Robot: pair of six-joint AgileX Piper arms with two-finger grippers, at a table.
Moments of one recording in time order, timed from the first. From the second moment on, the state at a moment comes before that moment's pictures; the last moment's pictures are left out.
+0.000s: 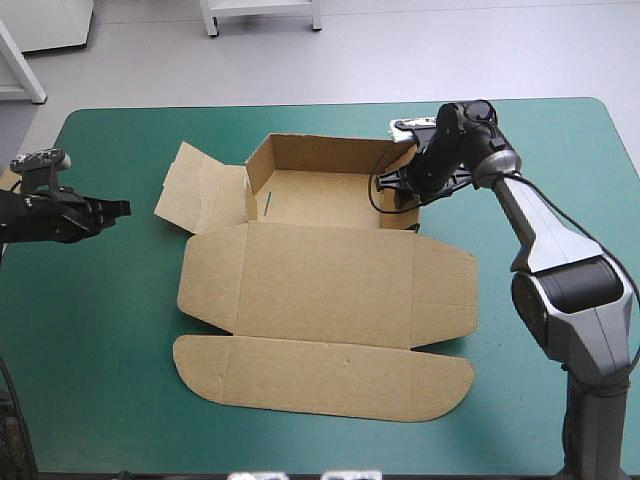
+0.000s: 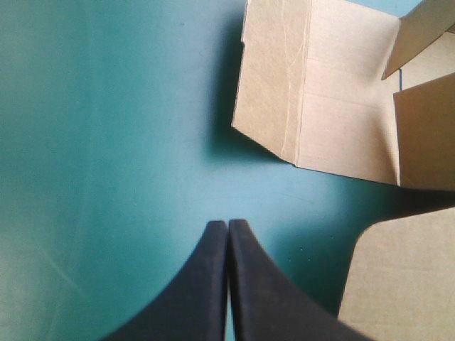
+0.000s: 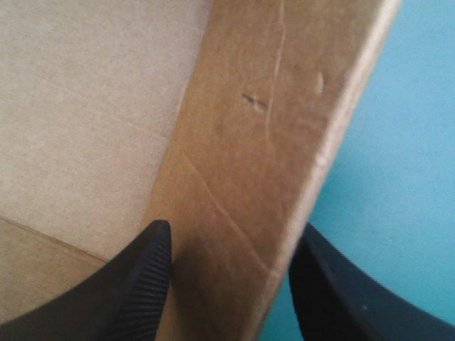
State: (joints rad) left arm 0.35 1.43 -1.25 -0.49 0.93 0.43; right arm 0.28 2.11 -2.02 0.16 1.23 0.04
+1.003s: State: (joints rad) left arm 0.35 1.43 -1.25 -0.44 0.92 0.43; right arm 0.17 2.01 -2.02 0.15 1.24 -0.06
